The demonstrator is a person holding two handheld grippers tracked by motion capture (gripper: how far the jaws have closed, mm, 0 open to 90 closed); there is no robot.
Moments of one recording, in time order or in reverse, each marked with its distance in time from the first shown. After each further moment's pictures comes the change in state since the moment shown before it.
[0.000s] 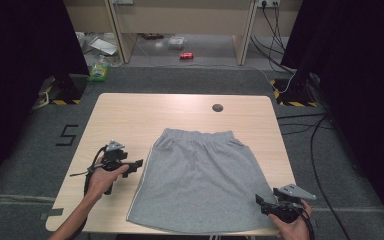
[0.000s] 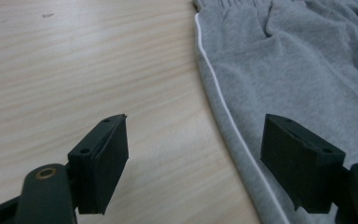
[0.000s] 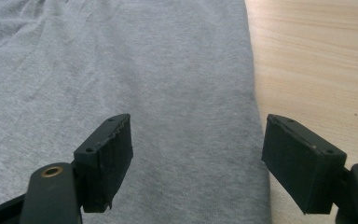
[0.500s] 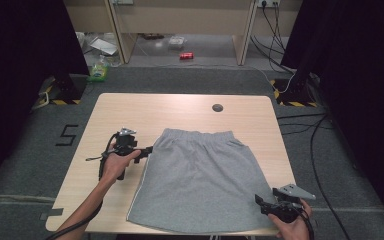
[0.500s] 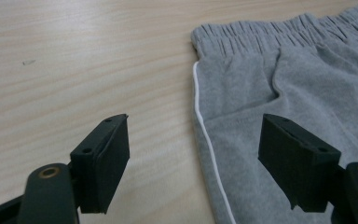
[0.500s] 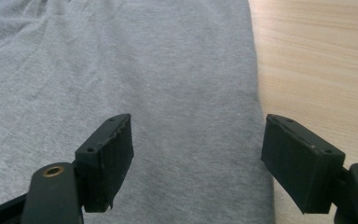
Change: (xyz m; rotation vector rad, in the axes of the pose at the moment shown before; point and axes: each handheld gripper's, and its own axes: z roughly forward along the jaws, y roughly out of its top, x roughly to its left) left arm -0.005 0.042 0.033 0.000 0.022 -0.033; right arm 0.001 0.000 0.001 0.003 0.006 -0.002
